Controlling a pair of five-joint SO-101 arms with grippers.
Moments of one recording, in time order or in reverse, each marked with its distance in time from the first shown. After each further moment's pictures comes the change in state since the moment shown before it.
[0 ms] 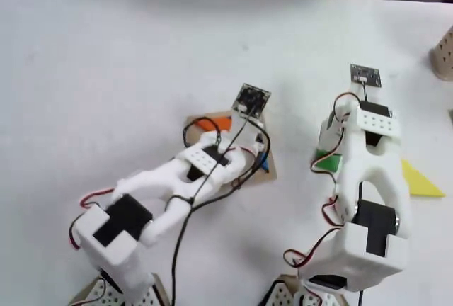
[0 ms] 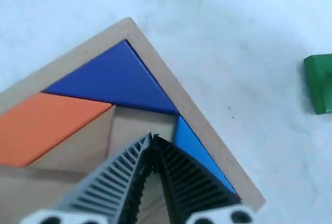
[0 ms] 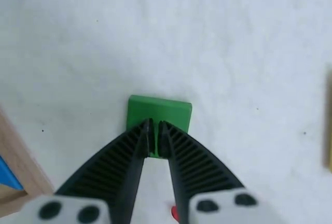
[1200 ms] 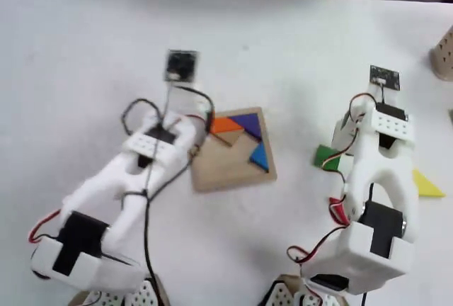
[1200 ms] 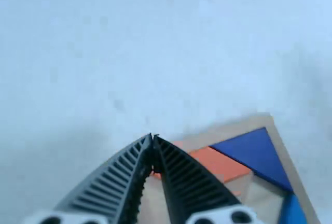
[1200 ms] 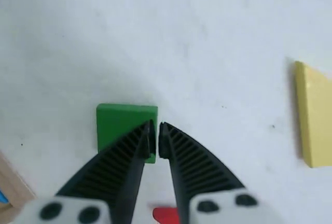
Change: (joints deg) left arm -19.2 -14.6 6.2 -1.2 0.7; right arm 5.4 0.0 -2.1 1.3 0.0
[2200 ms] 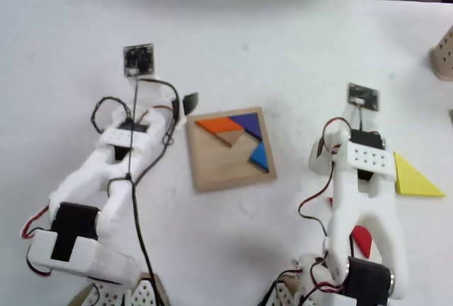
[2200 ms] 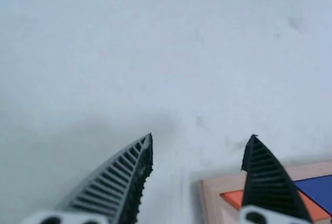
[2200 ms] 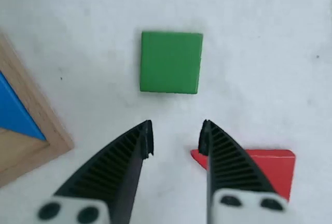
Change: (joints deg) left arm -11.3 3.8 -0.9 -2.3 0.0; right arm -7.4 -24.3 22.1 -0.2 -9.8
